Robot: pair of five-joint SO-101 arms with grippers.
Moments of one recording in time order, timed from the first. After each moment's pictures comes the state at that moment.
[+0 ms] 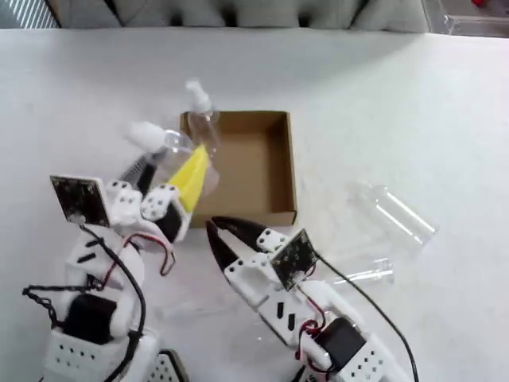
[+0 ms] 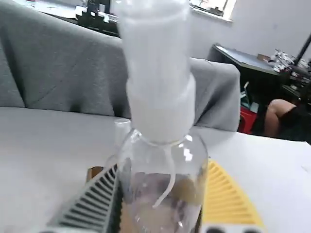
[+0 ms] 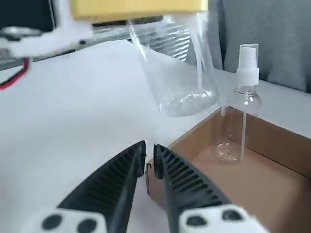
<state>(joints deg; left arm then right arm) 10.6 -83.8 69.0 32.6 17.6 -45.5 -102.5 96.4 23.8 1.9</state>
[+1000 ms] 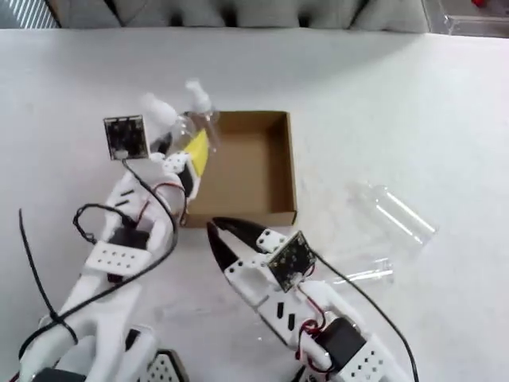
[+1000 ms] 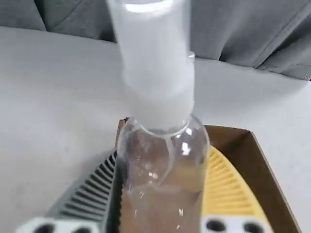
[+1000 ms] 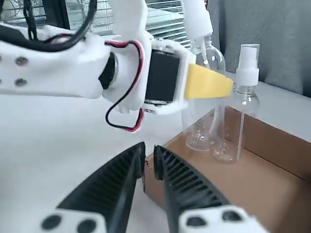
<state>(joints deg) 4.8 -34.9 69.5 -4.9 17.3 -45.5 -102.5 96.4 24.4 3.0</state>
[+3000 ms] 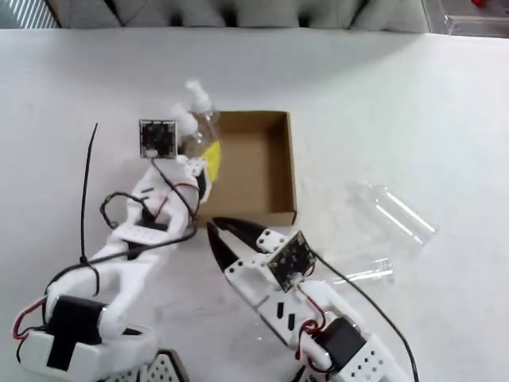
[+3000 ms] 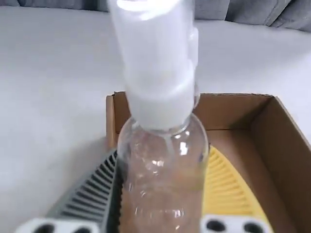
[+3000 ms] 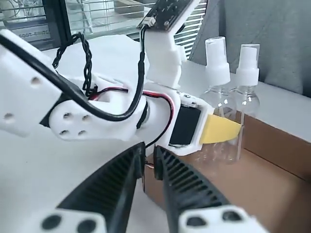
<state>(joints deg) 6.6 -8.8 66.0 -23.7 12.3 -45.5 -102.5 96.4 24.4 3.0</state>
